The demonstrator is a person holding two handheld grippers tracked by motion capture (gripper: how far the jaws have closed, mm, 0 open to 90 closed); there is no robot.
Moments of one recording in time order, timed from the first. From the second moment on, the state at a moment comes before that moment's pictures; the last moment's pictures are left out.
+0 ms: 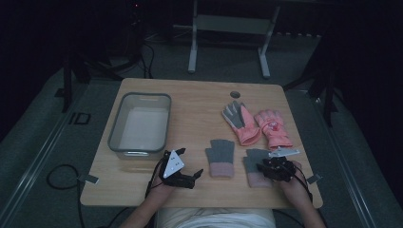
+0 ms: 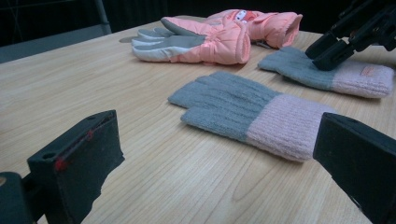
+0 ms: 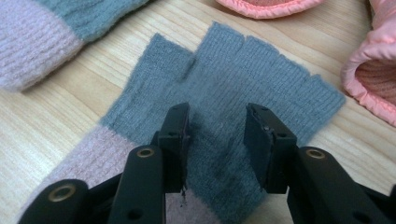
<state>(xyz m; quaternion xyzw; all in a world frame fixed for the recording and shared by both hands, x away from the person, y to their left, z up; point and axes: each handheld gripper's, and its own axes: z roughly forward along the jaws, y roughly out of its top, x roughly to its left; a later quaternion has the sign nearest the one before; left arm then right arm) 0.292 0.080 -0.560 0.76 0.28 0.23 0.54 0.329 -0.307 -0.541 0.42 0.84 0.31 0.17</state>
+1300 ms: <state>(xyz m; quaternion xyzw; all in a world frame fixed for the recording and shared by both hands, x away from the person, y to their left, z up) 0.292 0.080 -0.560 0.76 0.28 0.23 0.54 0.322 -0.257 -0.447 0.42 0.78 0.39 0.24</state>
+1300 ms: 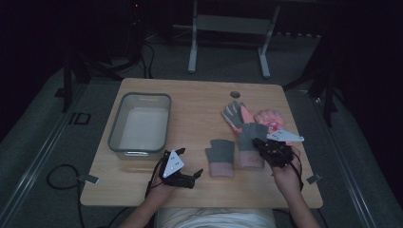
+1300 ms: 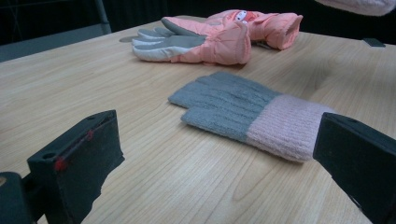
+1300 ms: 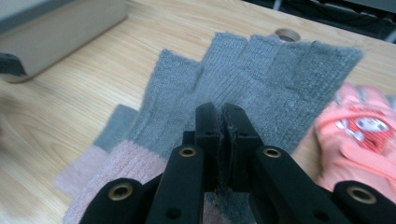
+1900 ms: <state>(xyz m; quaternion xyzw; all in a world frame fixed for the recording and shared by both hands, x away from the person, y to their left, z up) 0.293 0.081 -0.560 0.76 0.28 0.23 0.54 0.336 -0.201 -0.464 0.39 0.81 0.40 0.18</state>
